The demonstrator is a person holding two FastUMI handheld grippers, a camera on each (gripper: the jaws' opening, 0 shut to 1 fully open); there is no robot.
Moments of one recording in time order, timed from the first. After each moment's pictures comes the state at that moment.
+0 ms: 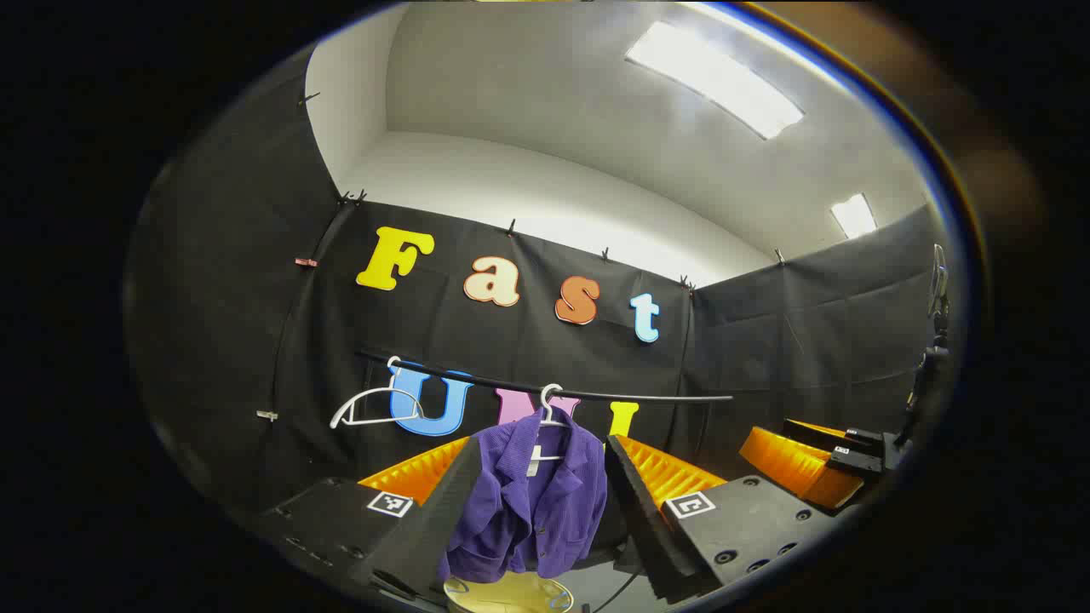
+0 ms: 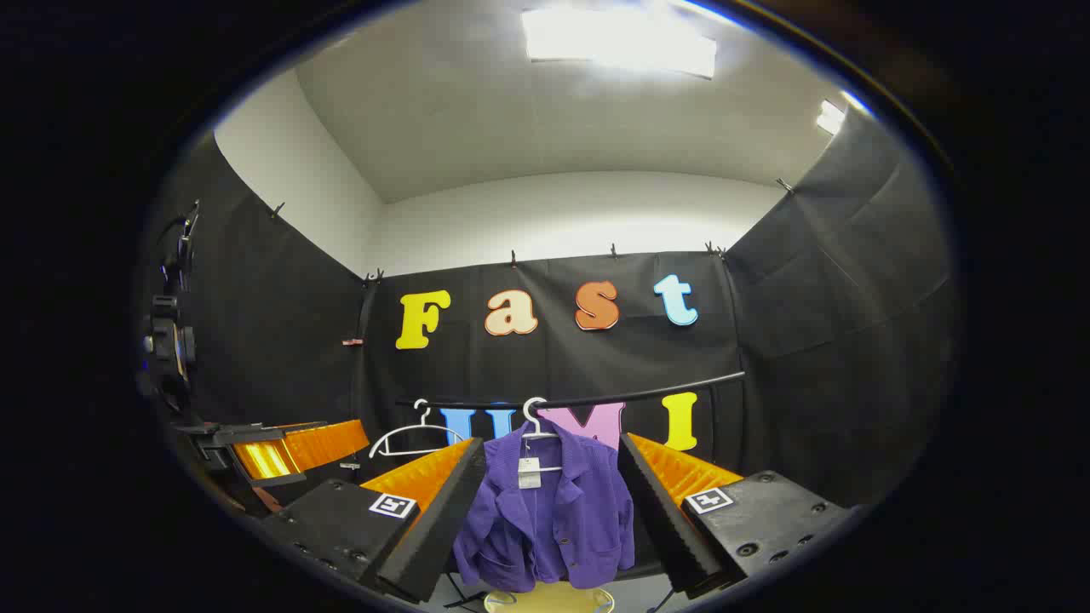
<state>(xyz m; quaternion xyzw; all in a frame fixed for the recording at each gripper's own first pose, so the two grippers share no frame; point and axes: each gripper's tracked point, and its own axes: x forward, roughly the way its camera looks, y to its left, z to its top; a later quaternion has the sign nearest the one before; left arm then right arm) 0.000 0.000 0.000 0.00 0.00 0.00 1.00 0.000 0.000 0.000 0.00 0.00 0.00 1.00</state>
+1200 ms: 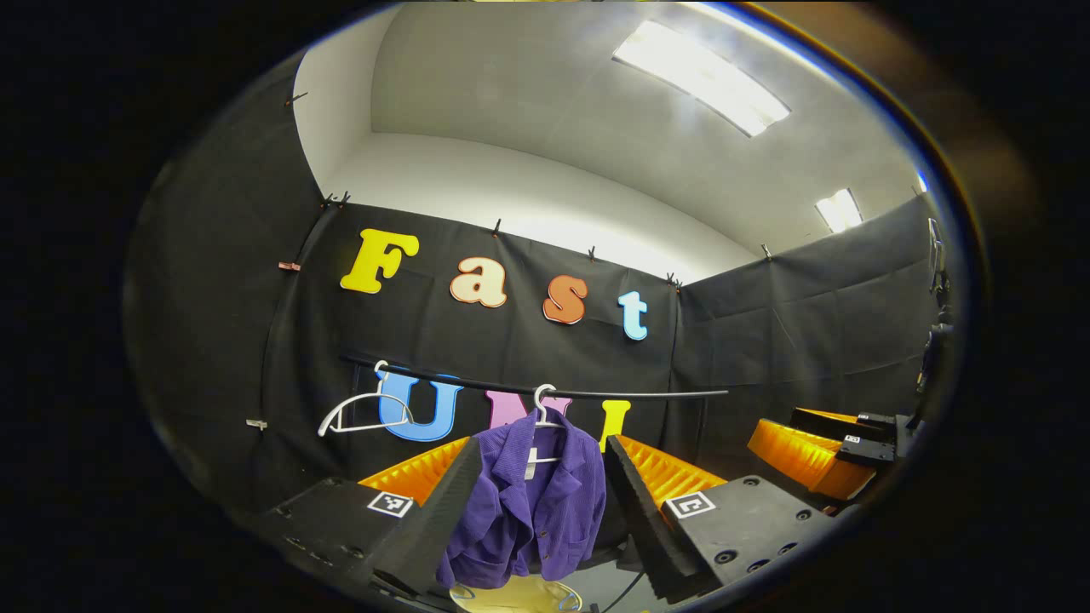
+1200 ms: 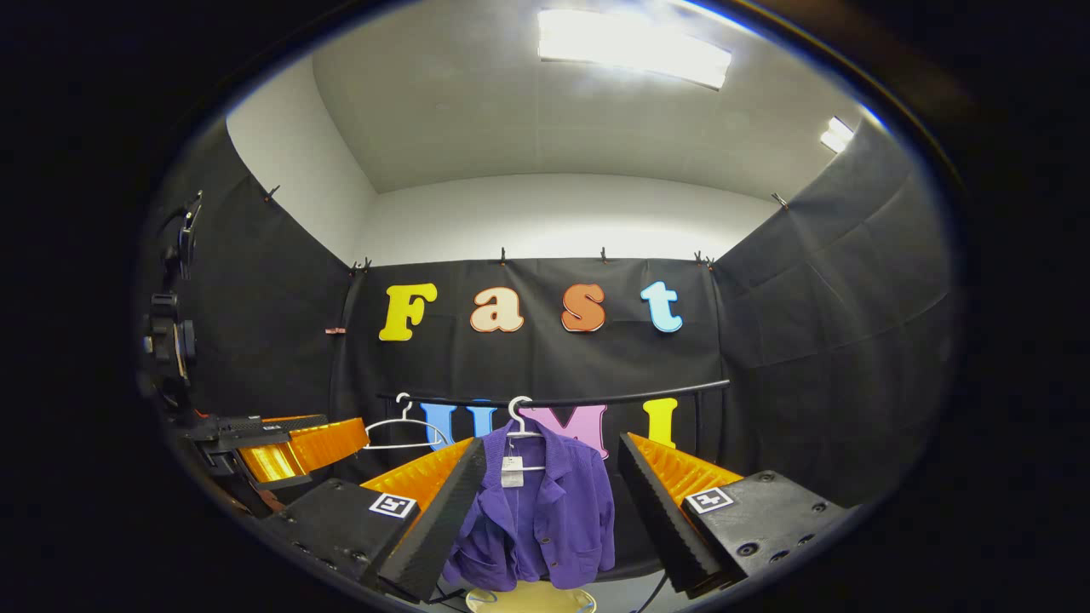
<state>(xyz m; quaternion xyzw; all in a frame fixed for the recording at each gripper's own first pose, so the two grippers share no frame) 0.018 0.005 -0.004 0.01 0.00 -0.03 1.00 0.002 0.004 -0.001 -0.04 0.00 -0.03 1.00</state>
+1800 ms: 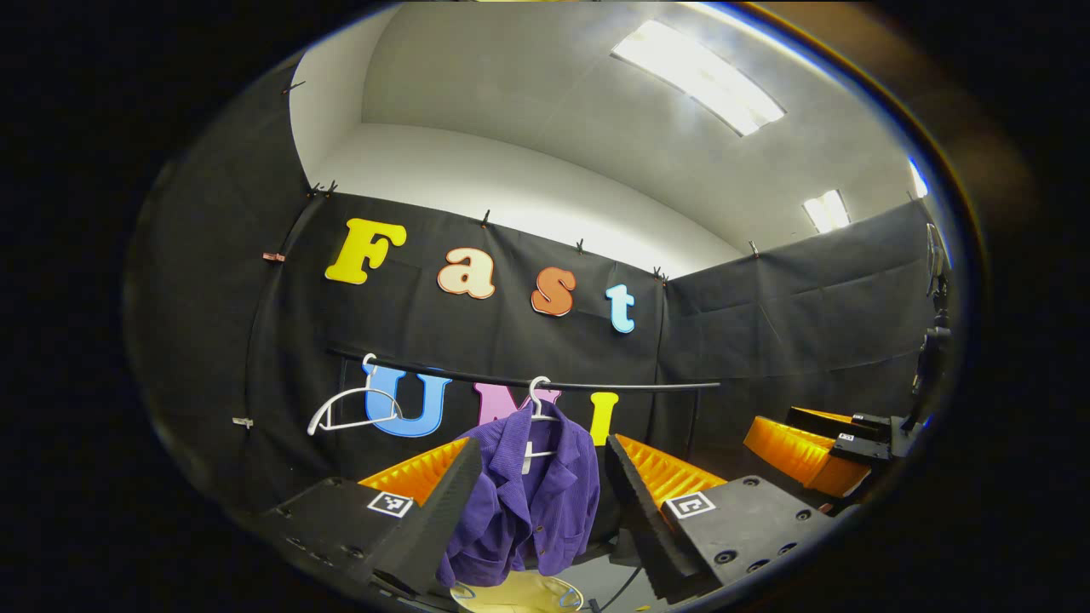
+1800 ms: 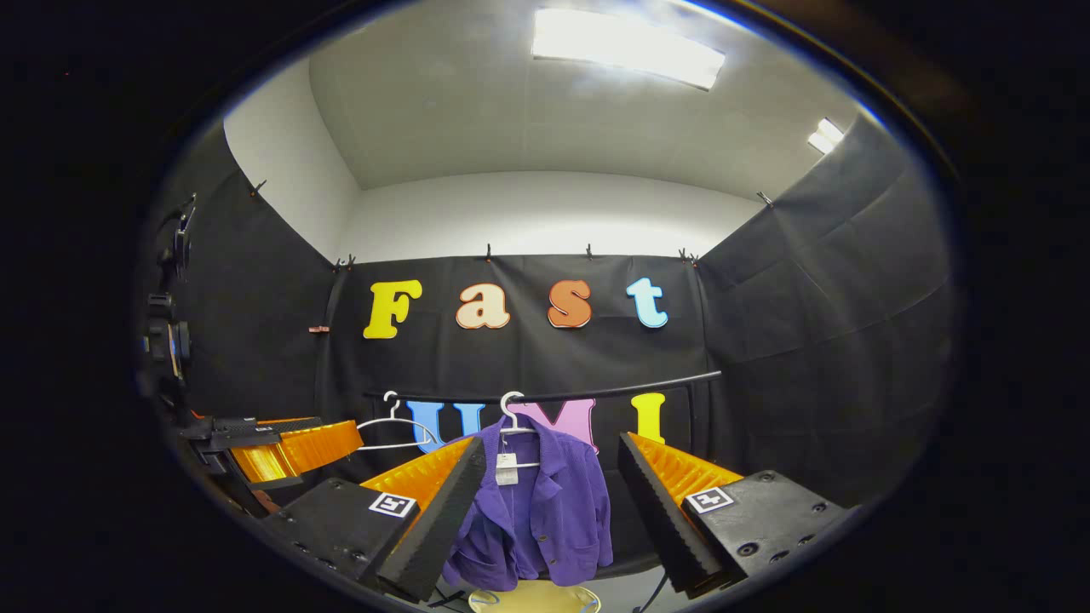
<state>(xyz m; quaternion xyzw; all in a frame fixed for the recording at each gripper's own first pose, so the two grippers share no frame) 0.028 0.023 -0.017 0.01 0.02 -0.06 1.00 0.009 0.012 -0.021 -0.03 0.01 -0.07 1.00</state>
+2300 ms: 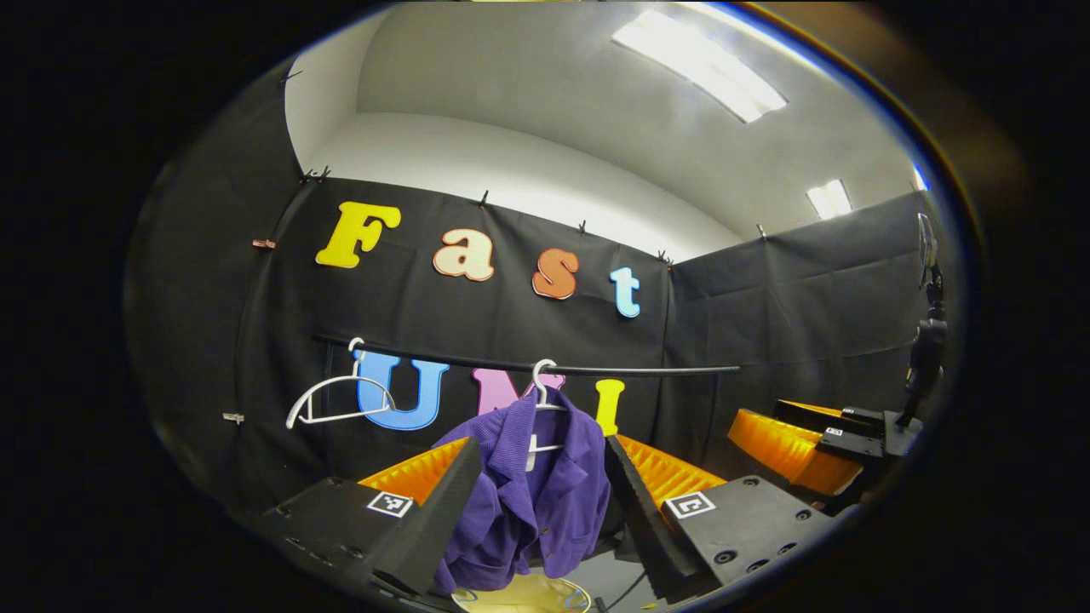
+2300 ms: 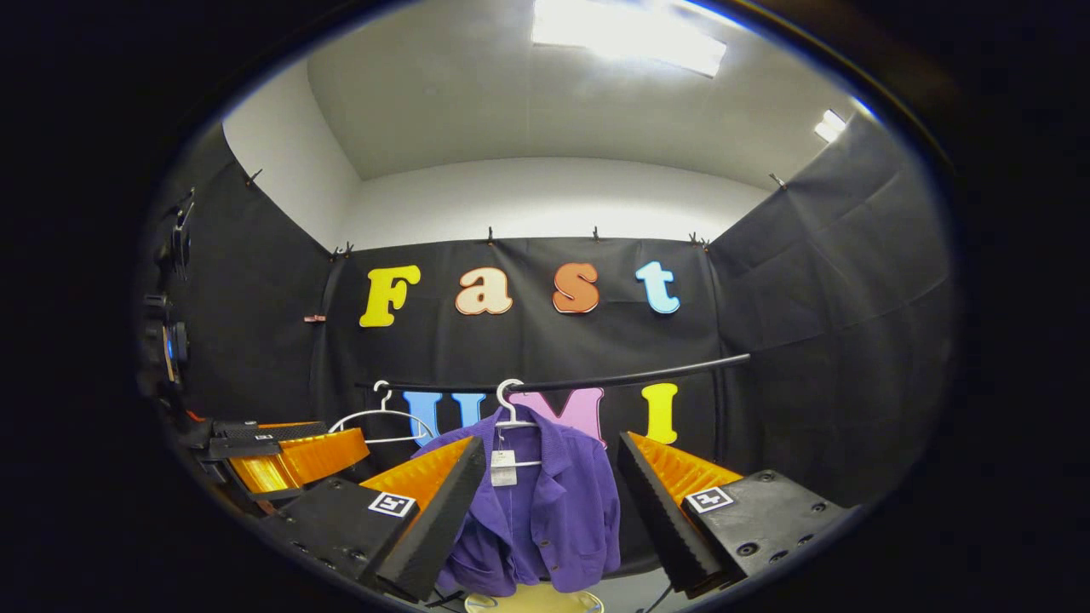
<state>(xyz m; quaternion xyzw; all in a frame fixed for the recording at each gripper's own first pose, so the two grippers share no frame) 0.101 0.032 -0.057 0.02 0.03 -0.05 1.00 0.093 -0.009 -0.068 -0.02 0.02 -0.04 1.00</state>
